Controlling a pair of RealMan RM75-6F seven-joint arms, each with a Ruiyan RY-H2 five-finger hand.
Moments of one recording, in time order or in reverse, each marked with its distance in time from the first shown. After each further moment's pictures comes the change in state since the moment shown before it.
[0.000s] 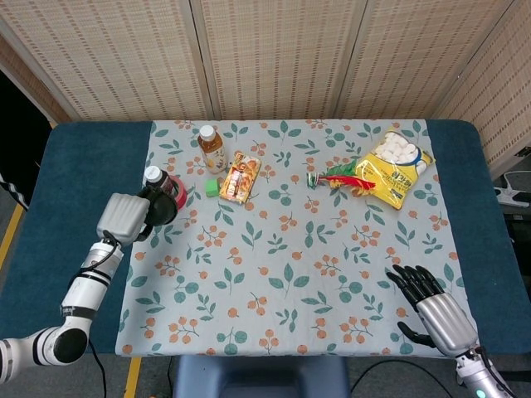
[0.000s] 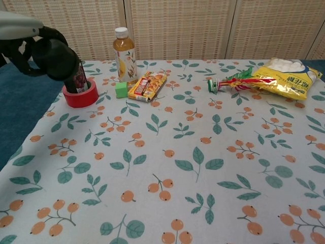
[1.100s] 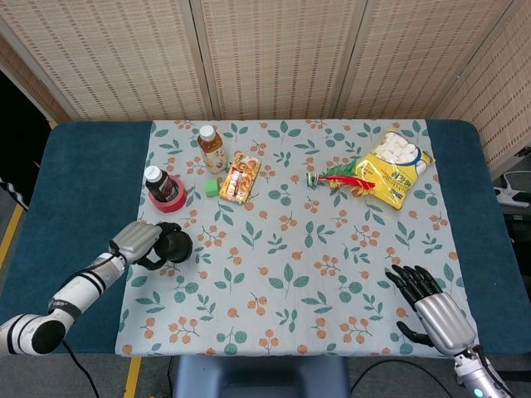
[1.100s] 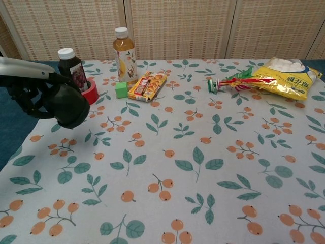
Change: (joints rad) left arm 0.047 0.070 -0.019 0.112 0.186 -0.576 -0.492; right arm 0.005 -0.009 0.003 -0.001 0.019 -0.021 -0.024
